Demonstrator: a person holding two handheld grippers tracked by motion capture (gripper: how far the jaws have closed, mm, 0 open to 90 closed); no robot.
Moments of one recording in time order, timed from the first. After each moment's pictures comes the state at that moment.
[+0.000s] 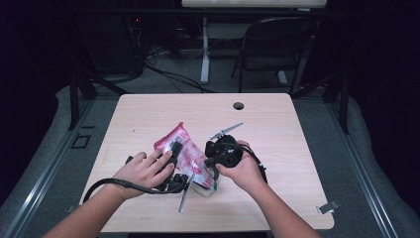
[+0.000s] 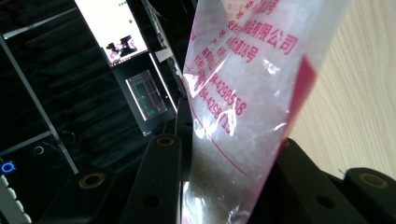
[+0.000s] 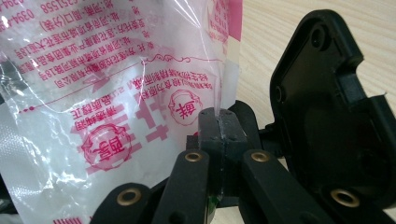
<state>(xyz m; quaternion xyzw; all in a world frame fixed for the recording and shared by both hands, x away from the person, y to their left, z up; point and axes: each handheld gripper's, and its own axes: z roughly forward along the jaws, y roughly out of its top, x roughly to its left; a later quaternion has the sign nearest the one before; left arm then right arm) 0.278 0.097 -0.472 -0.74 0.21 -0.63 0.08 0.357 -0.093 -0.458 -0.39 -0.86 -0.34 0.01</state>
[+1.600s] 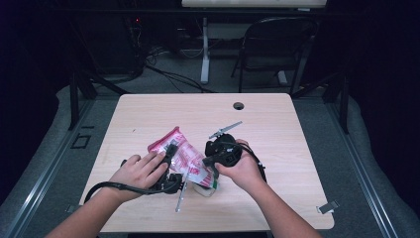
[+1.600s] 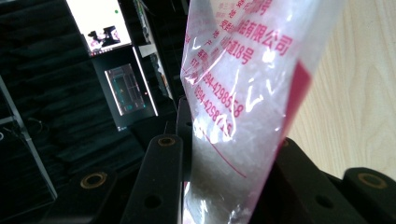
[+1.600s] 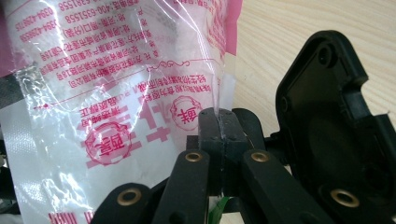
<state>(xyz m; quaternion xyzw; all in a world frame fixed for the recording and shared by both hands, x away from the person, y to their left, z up) 0.279 0.110 -0.475 -0.78 0.17 -0.60 0.04 0.356 -0.089 -0.452 -0.38 -0.86 -0.35 0.01</state>
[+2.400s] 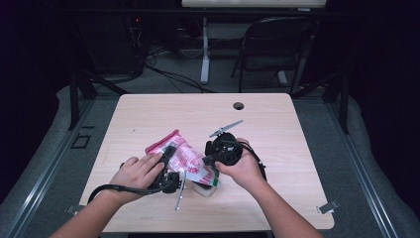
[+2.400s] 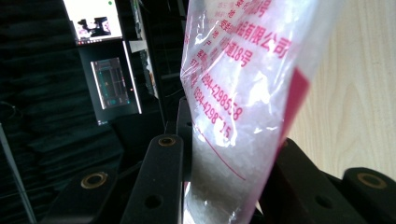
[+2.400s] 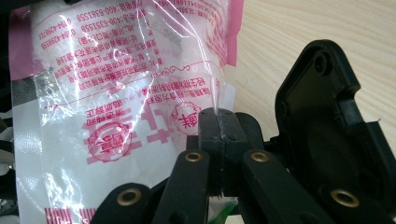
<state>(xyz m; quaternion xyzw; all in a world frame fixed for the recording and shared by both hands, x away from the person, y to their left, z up) 0.282 0.115 -0.480 -0.80 0.12 -0.58 0.00 0.358 -0.091 -0.449 -0.37 -0.86 -0.36 0.01</state>
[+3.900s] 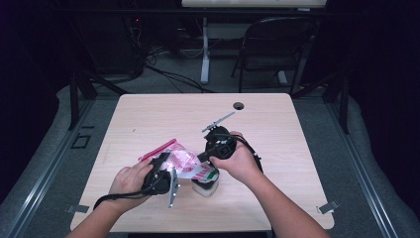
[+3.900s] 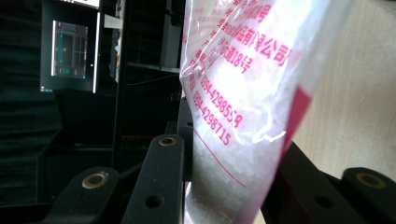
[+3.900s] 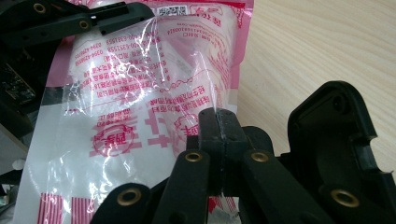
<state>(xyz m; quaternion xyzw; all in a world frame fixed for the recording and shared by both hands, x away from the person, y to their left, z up) 0.281 0.136 -0.494 -0.84 0.00 -0.54 -0.11 0.366 -0.074 -0.431 -0.36 -0.87 -0.34 0.03</state>
